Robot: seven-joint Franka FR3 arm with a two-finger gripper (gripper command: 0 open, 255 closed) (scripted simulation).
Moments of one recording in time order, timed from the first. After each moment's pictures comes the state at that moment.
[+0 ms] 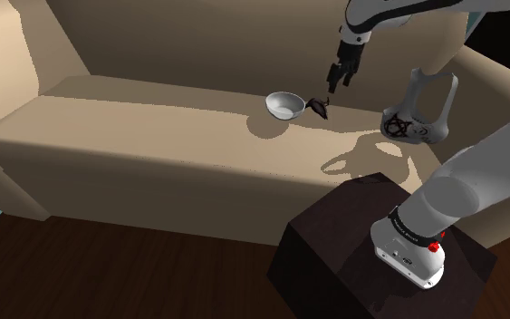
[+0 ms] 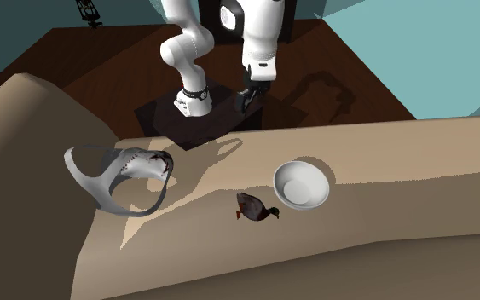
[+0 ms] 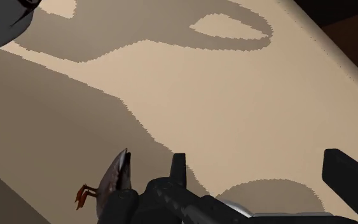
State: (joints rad) arm -0.06 -0.20 -0.16 -2.21 -0.08 1.95 -0.26
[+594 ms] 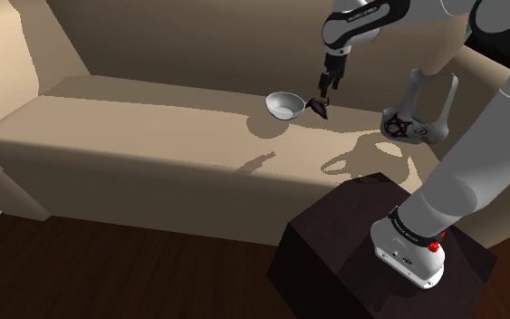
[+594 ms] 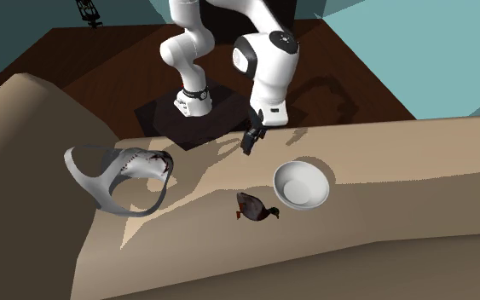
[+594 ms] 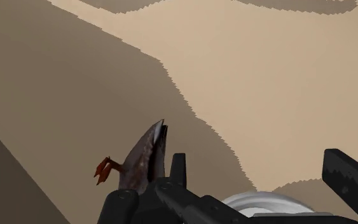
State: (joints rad) arm -0.10 0.13 -0.20 -2.01 -0.10 2.05 -0.40
